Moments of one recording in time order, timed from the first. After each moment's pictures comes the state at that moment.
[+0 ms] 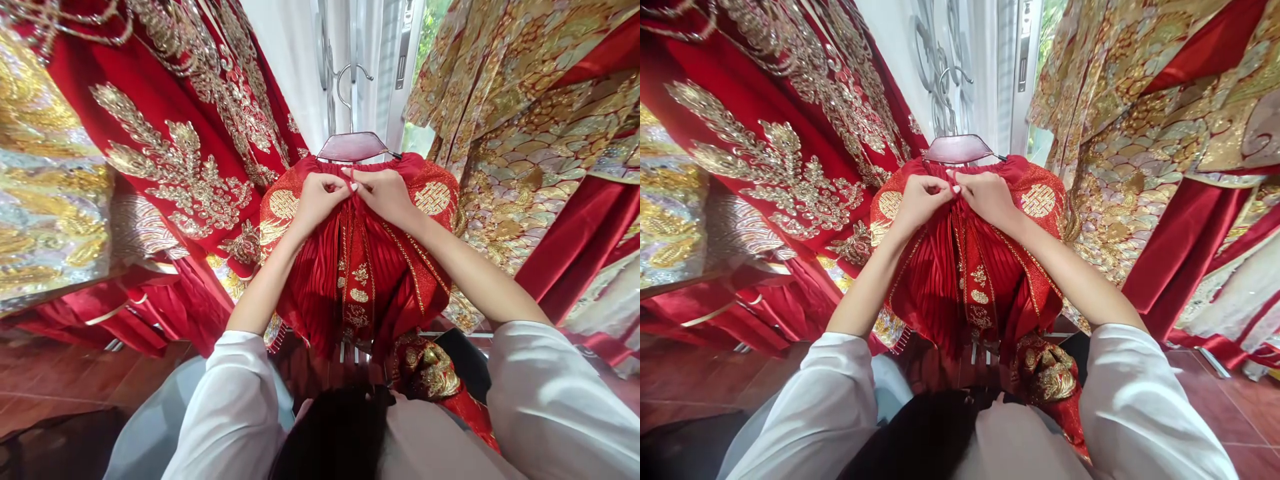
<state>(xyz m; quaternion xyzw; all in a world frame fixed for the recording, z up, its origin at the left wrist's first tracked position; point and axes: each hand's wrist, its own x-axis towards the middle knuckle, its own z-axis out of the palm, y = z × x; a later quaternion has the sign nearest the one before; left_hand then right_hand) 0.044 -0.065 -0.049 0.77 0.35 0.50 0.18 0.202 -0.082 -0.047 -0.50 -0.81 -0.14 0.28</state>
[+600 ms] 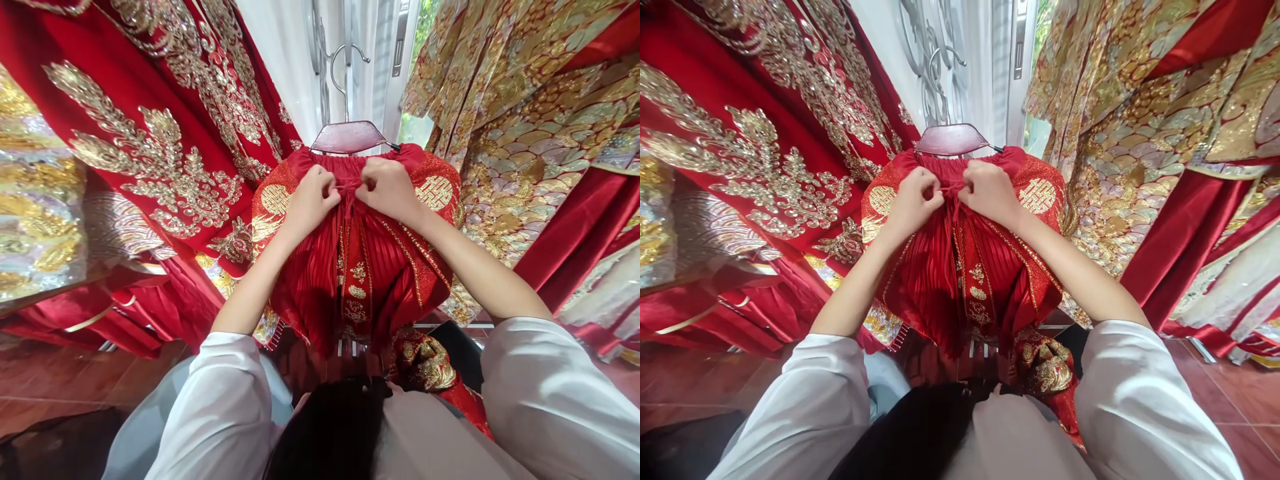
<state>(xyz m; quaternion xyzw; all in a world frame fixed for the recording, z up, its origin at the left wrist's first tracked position) 0.031 -0.072 -0.057 0.81 0.43 0.39 -0.02 0.216 -0.079 -0.052 -0.50 -0.80 -0.13 0.31</state>
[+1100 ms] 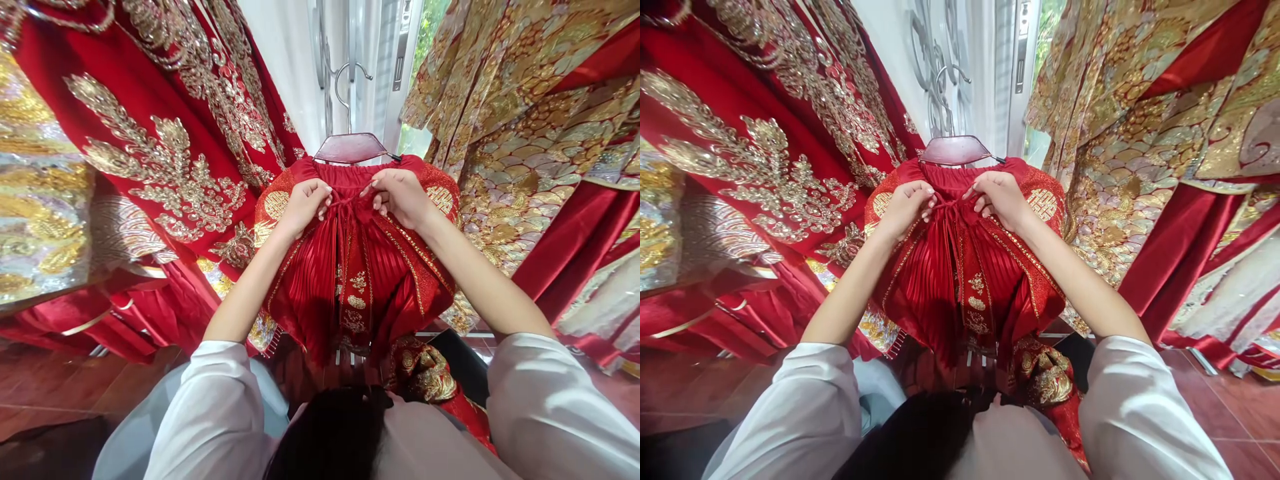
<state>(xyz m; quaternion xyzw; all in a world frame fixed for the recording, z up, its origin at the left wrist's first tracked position) 0.029 -0.072 -0.050 0.69 0.36 0.50 0.39 0.215 -0.083 -0.051 -0.36 -0.62 0.41 0.56</state>
